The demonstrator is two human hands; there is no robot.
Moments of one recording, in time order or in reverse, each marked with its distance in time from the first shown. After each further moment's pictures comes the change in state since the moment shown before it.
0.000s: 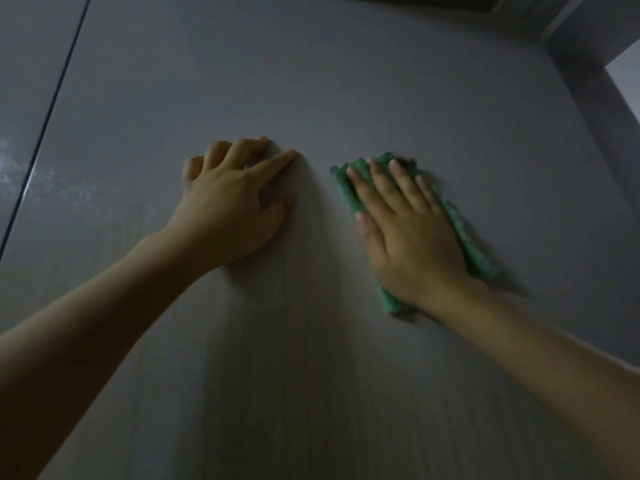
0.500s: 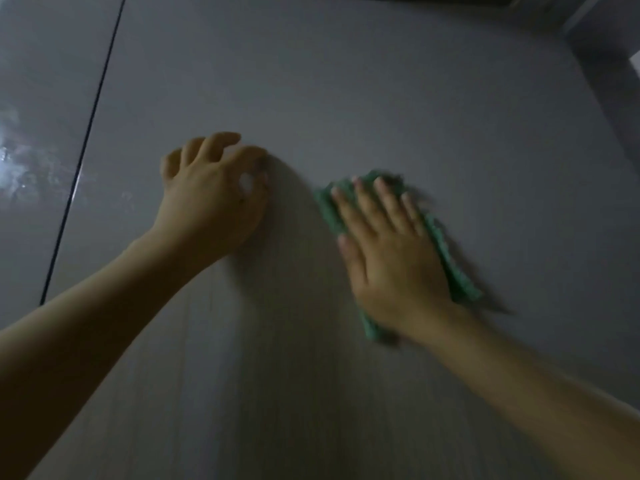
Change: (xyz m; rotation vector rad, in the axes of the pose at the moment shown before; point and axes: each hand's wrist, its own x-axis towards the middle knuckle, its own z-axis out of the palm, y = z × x) left_hand -0.017 -0.030 -0.012 -0.056 0.157 -0.095; right_hand -0.014 -0.044 0.007 0.016 0.030 -0.004
